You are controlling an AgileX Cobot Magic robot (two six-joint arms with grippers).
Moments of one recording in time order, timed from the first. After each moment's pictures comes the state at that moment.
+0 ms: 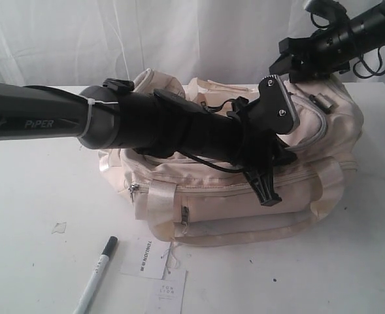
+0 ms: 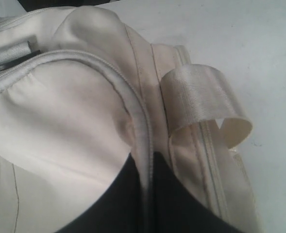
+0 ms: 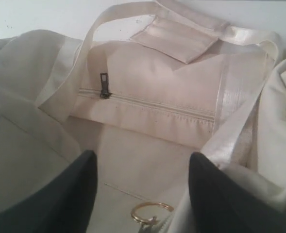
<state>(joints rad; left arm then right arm) -0.70 2.05 -1.48 -1.49 0.36 2.06 -0.05 2.22 -1.96 0.78 0.96 -0.61</state>
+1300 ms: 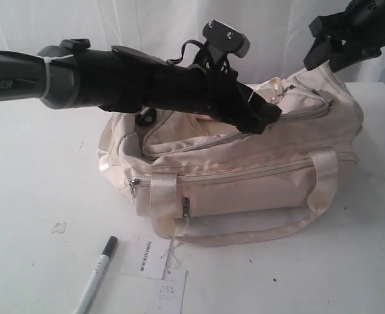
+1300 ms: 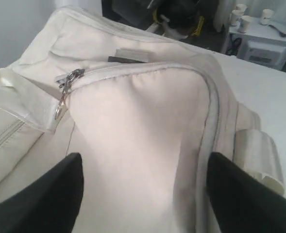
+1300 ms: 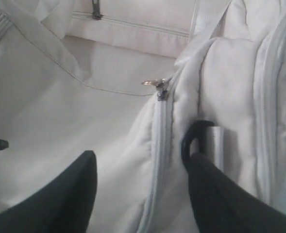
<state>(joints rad) -0.55 2.00 -1.55 -1.49 0.44 1.63 -0.05 1.97 -1.91 0.46 1.22 -0.43</state>
